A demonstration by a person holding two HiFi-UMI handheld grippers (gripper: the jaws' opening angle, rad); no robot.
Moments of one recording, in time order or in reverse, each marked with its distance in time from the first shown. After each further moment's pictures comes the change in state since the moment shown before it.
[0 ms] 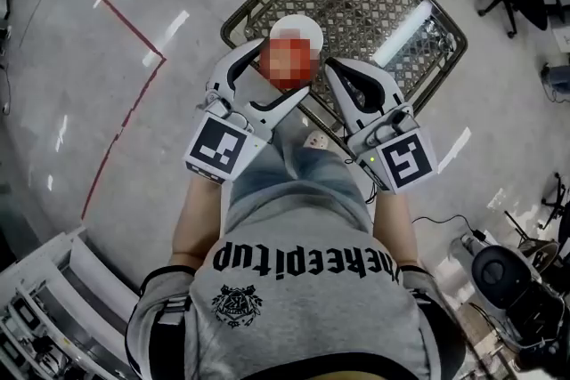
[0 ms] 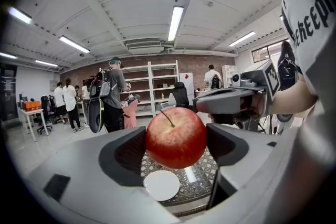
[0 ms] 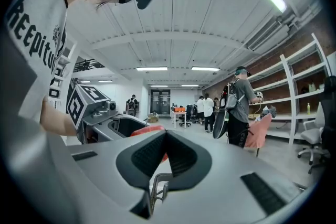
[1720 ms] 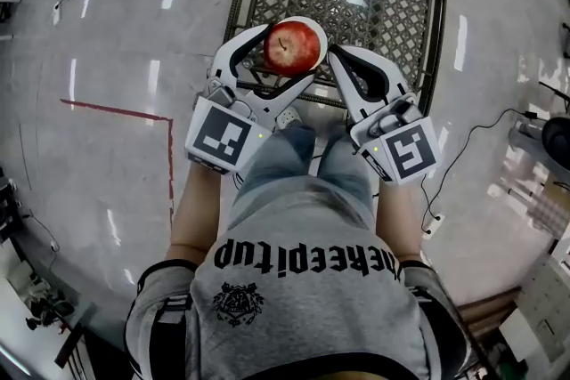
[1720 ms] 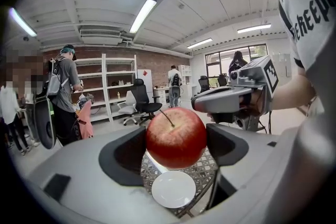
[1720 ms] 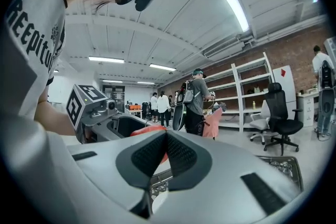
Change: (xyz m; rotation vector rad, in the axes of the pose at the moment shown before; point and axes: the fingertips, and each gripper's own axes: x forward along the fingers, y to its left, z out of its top) left arm 0.049 0.070 -0.050 0.184 -0.019 -0.546; right arm 0.069 -0.024 -0.047 0.090 0.007 -0.566
